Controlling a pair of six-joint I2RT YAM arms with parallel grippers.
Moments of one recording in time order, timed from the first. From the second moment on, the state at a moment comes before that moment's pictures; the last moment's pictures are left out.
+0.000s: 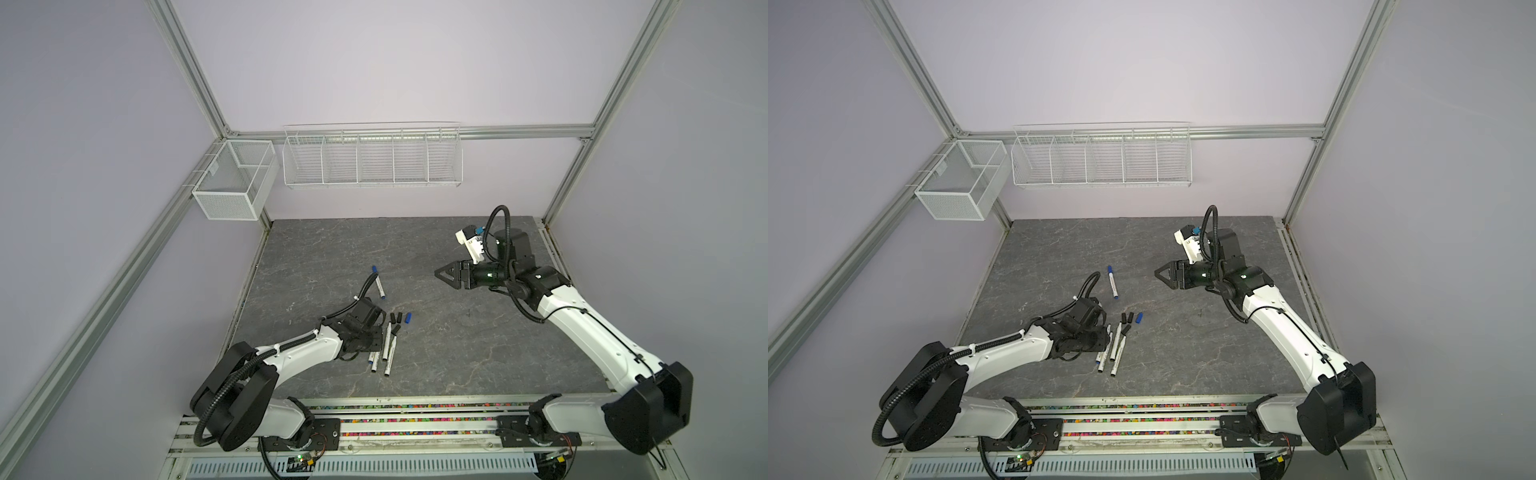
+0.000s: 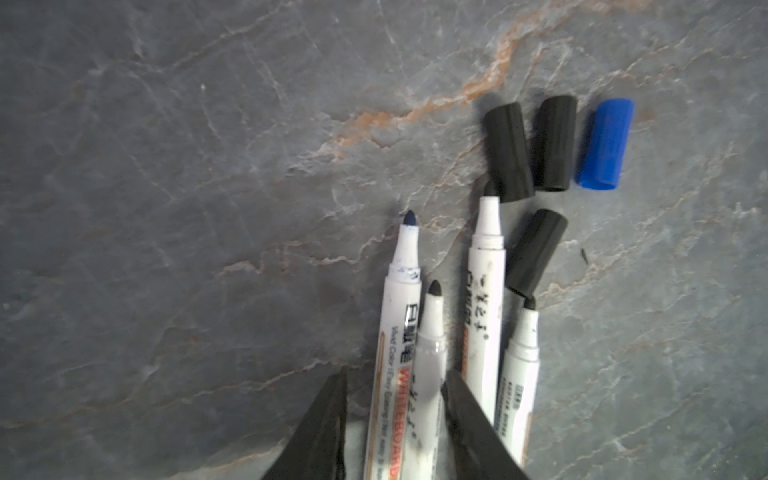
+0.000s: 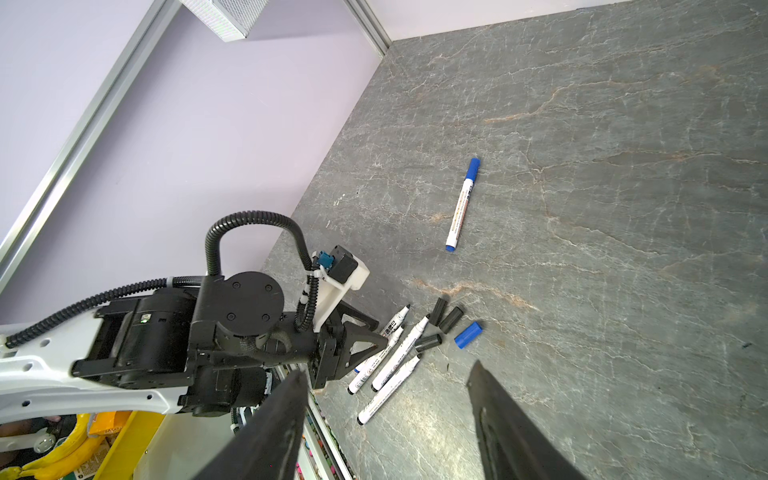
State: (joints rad) left arm -0.72 1.38 0.65 -0.35 -0.01 -0.61; right arm 0.43 1.33 1.18 -0.47 -0.61 0.34
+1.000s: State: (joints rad) left arm -0.72 1.46 0.68 -0.36 -0.08 -0.61; right arm 0.43 1.33 1.18 -0.47 -0.61 0.33
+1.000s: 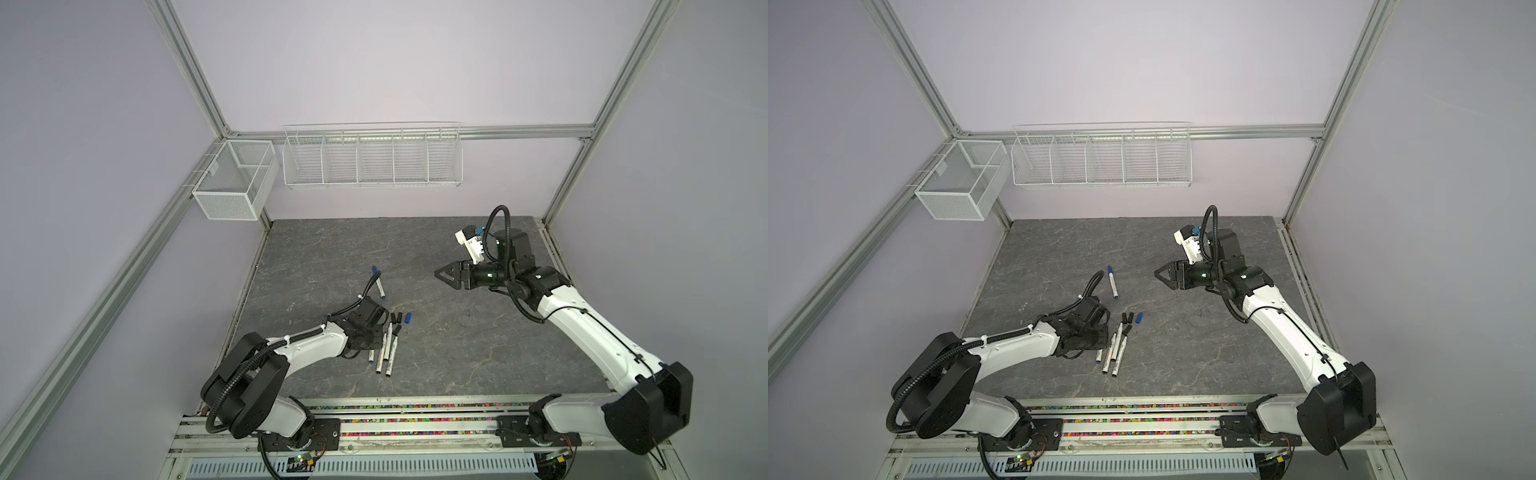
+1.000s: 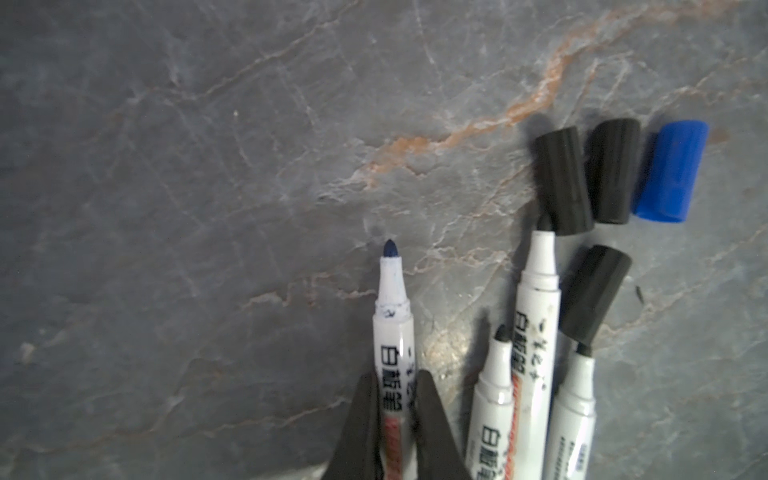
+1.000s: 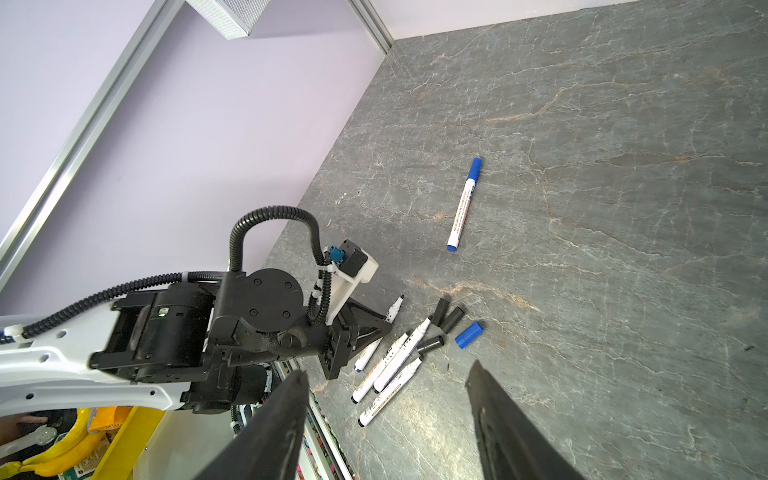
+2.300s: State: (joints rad) left arm -0.76 1.31 0.94 0.05 0.27 -0.47; right arm 0.51 1.51 1.31 -0.40 -0.69 0.38
